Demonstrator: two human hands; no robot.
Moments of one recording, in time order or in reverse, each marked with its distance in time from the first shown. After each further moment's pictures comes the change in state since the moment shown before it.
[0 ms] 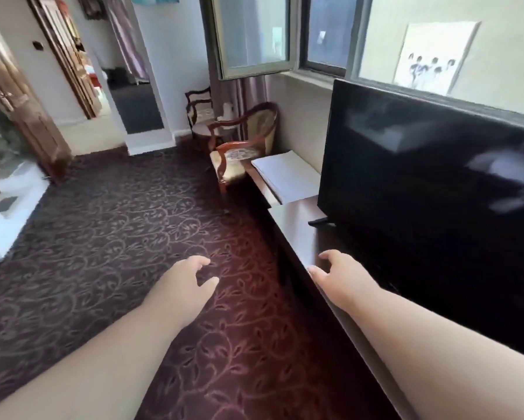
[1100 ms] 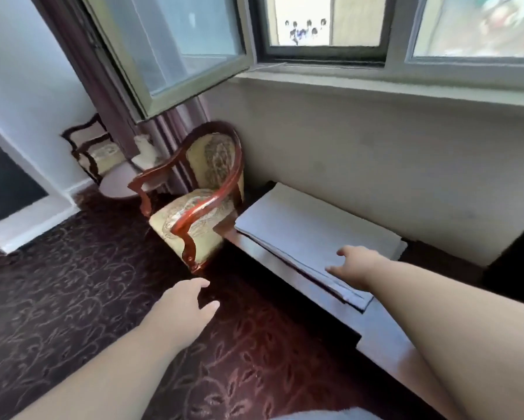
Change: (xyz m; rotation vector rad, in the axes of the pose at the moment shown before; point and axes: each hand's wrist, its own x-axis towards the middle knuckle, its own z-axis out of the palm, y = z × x) left_hand 0.889 -0.104 -0.012 0.286 -0.328 0.343; right_hand 0.749 -0.233 0.056 -0.168 -0.132 0.390
